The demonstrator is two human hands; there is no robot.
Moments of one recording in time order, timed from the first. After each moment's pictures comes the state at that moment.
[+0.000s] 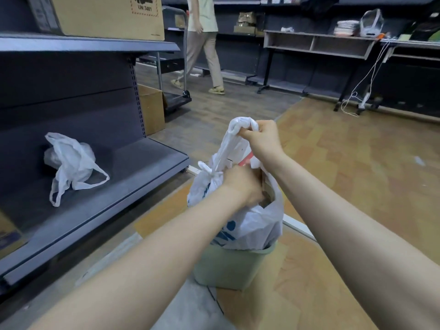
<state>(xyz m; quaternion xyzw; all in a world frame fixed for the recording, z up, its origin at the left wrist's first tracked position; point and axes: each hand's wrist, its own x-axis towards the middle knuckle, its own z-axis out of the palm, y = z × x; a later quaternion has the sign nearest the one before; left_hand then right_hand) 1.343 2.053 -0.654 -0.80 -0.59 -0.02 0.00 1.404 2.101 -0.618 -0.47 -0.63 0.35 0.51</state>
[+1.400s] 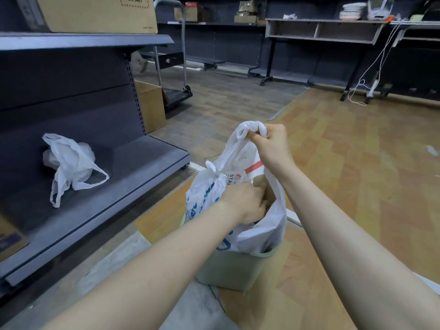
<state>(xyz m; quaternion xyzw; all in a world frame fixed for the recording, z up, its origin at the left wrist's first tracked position) 1.347 2.057 -0.704 -0.86 -0.51 -0.05 -0.03 1.431 2.108 -0.645 -0.47 -0.65 0.28 0.52</state>
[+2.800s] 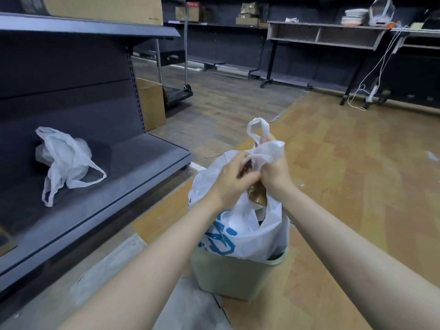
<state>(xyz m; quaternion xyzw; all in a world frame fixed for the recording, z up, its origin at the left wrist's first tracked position) 1.302 2.082 -0.708 -0.67 -0.40 -0.50 -0.37 1.405 2.097 -0.679 -0.44 -0.61 0.35 0.56</state>
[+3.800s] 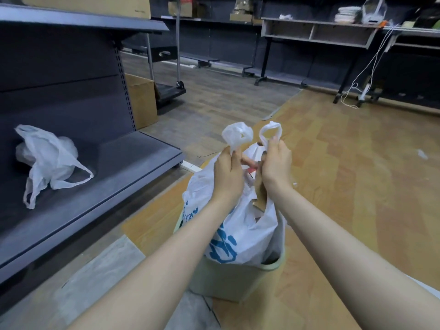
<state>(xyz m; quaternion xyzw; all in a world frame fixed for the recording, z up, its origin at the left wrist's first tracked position) 1.341 2.094 -0.707 -0.52 -0.45 -0.62 -0.38 1.423 2.115 -0.691 -0.53 -0.50 0.31 0.61</state>
